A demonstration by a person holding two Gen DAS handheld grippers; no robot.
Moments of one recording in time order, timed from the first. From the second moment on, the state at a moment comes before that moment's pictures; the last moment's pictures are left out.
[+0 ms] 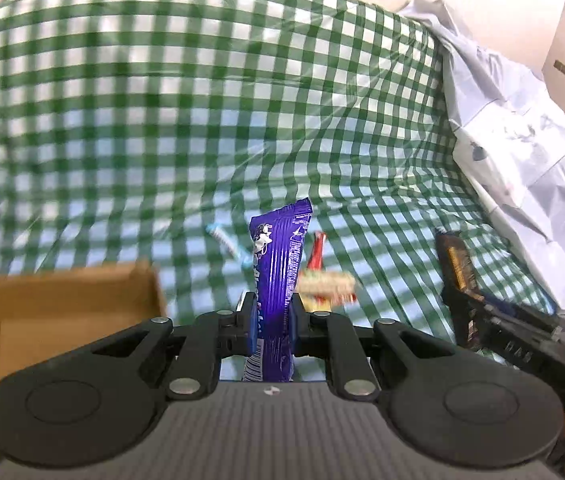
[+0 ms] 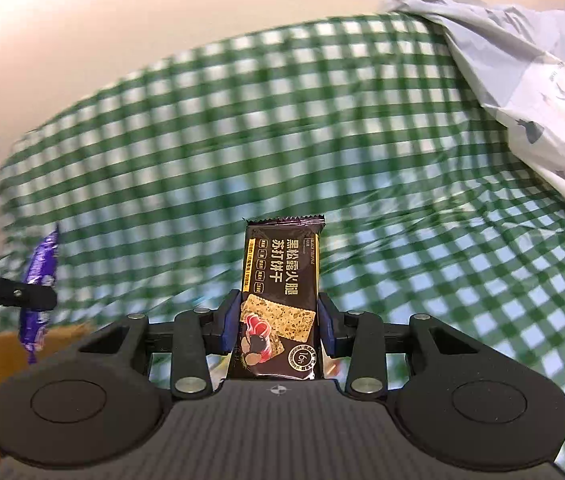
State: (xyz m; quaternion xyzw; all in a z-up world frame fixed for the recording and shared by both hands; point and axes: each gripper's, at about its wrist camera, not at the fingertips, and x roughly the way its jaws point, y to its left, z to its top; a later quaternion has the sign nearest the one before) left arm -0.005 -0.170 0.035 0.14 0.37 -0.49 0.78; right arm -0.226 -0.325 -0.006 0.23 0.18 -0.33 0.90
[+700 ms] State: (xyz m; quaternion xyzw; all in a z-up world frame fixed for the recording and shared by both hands) left arm -0.084 0.105 0.034 0.08 0.41 -0.36 0.83; right arm -0.239 -0.053 0.010 0.20 0.24 -0.16 0.93
